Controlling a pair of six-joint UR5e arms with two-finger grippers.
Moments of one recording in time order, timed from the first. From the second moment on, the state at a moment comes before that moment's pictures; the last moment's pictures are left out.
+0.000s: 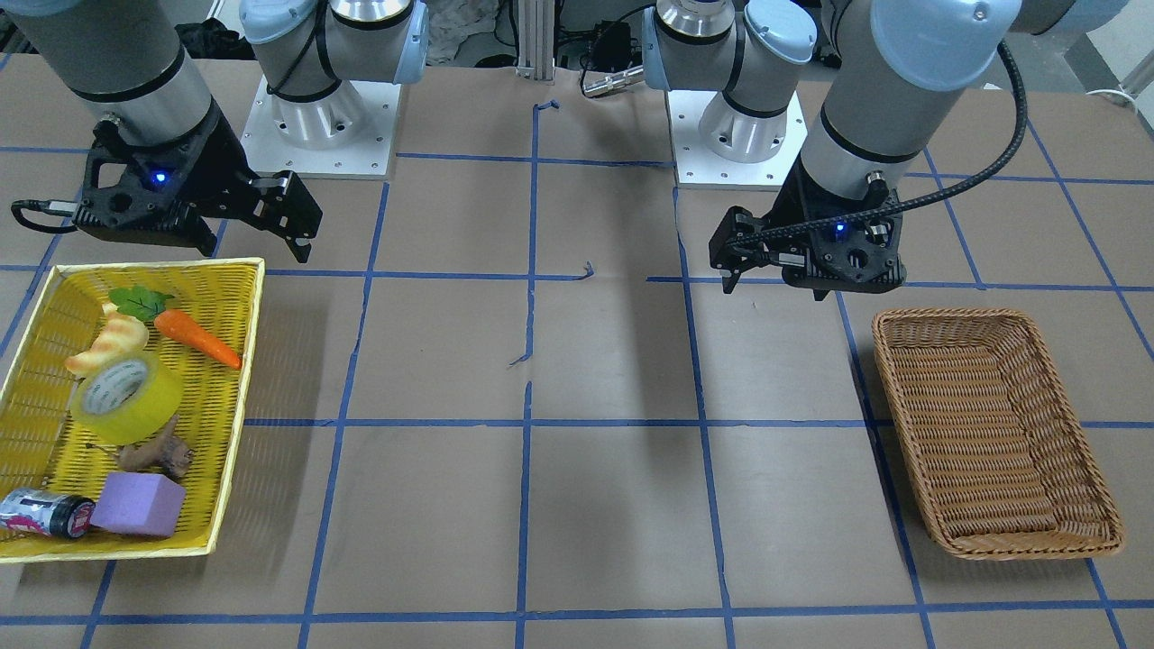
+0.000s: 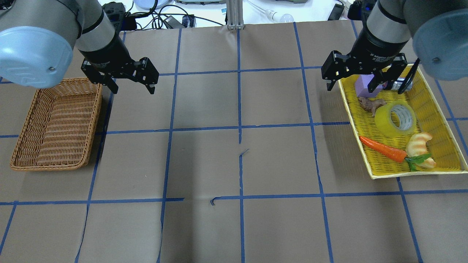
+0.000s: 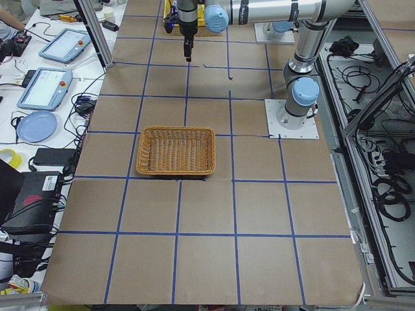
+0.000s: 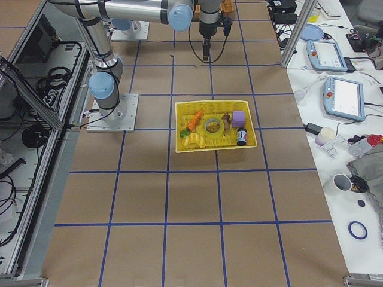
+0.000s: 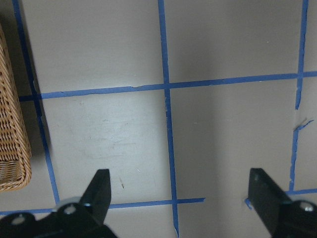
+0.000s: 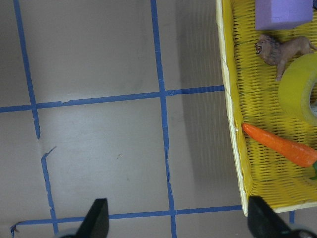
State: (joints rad) left arm -1.56 -1.65 -1.60 -1.47 1.56 0.07; right arm 1.52 -1.57 1.64 -1.63 -1.54 0.03
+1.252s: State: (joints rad) left arm -1.56 -1.62 -1.59 -1.47 1.59 0.06; right arm 1.52 -1.58 1.63 -1.63 -1.55 0.03
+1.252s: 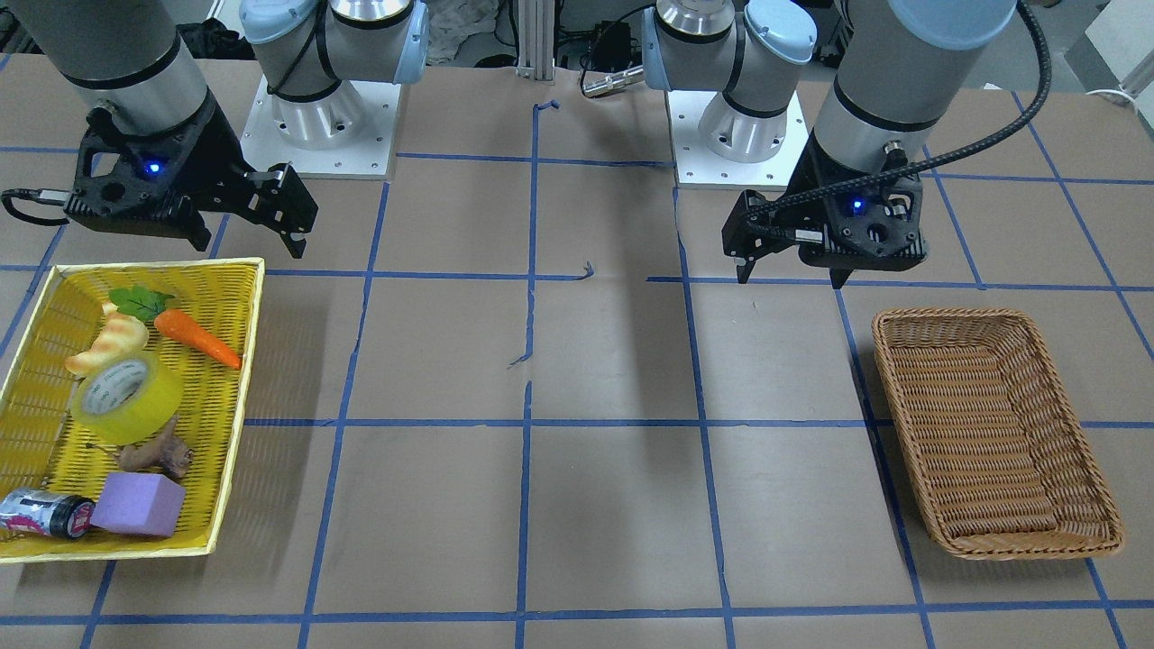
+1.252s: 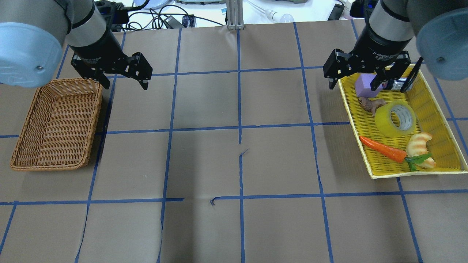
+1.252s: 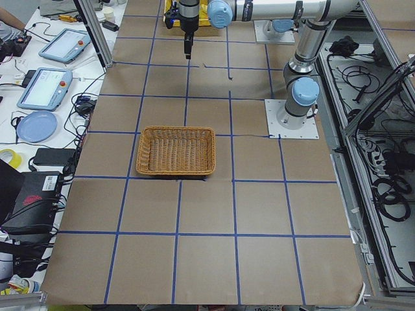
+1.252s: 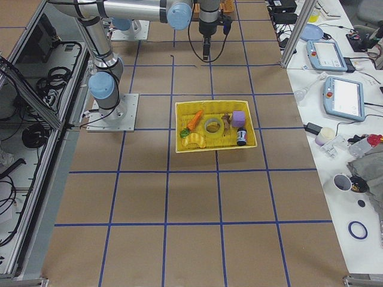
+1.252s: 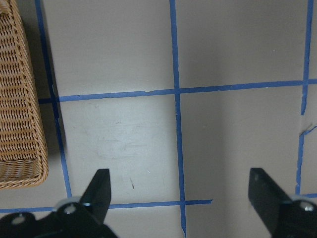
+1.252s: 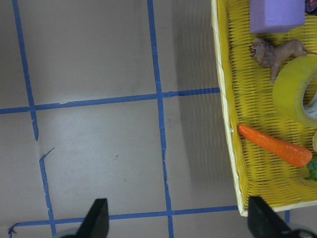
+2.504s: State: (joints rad) left arm -1.56 -1.62 -1.60 -1.47 1.59 0.05; right arm 1.50 -1.57 1.65 -1.63 -1.57 0.03
